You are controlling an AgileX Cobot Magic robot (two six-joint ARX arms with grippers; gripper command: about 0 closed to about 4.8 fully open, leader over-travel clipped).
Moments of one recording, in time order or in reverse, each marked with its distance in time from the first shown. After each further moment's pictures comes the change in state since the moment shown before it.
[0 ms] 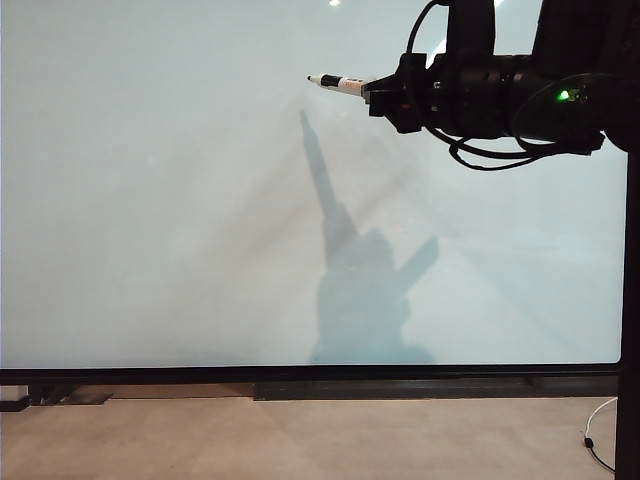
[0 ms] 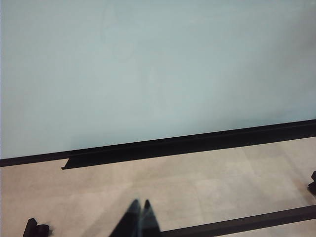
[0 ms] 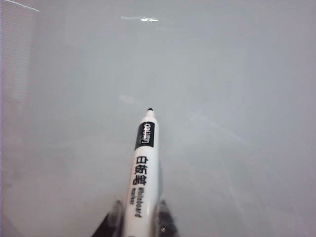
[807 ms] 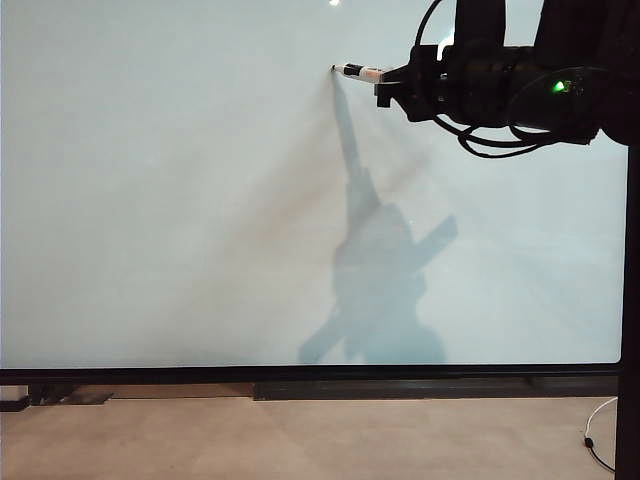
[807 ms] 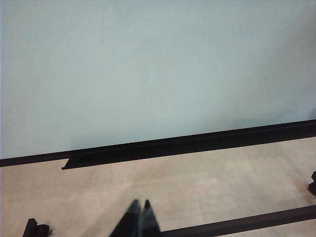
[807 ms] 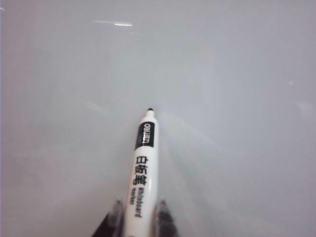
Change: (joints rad) left arm 0.000 0.000 0.000 0.000 0.000 0.000; right arm -0.029 0.000 0.040 -0.001 0.062 -0.018
